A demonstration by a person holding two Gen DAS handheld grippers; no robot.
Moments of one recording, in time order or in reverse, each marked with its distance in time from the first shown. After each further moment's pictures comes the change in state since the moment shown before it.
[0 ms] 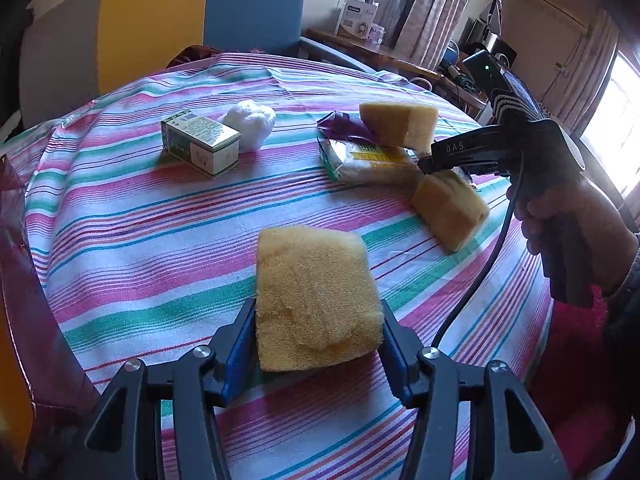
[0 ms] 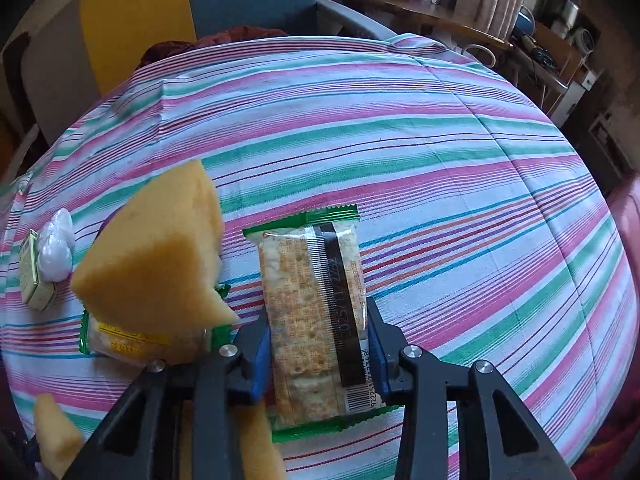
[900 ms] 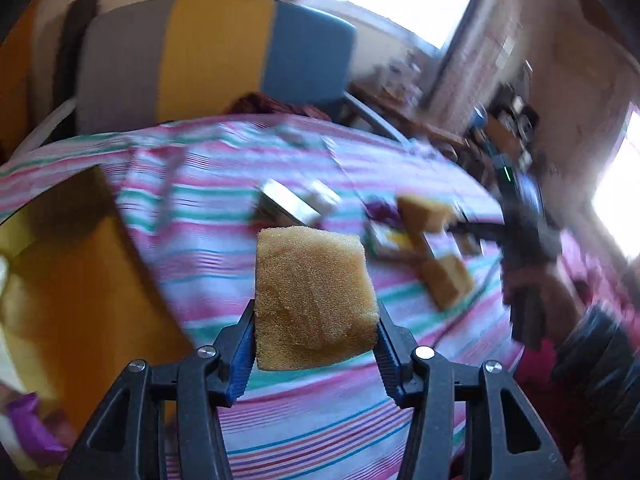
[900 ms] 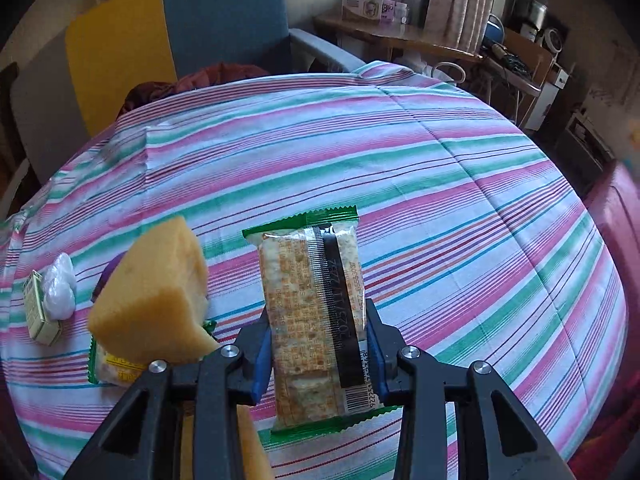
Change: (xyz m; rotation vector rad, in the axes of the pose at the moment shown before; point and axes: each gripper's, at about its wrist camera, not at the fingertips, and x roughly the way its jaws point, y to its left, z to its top) left arm -0.105 0.055 0.009 -0.197 -0.181 0.049; right arm -0.025 -0.018 0.008 0.077 -0.111 -0.040
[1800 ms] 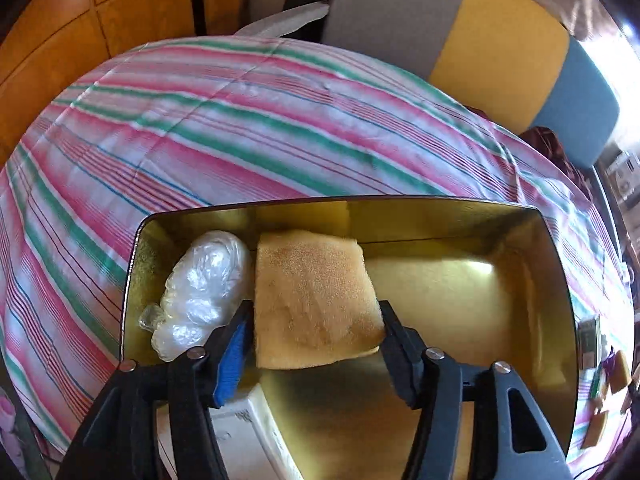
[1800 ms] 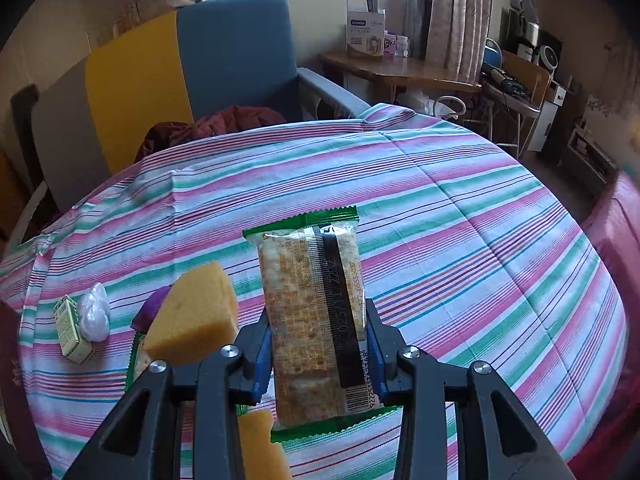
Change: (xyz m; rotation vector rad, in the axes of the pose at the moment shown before) left arm -0.001 0.299 0.028 -0.515 0.173 0.538; right arm -0.035 0.001 0.004 0.011 -0.134 0.046
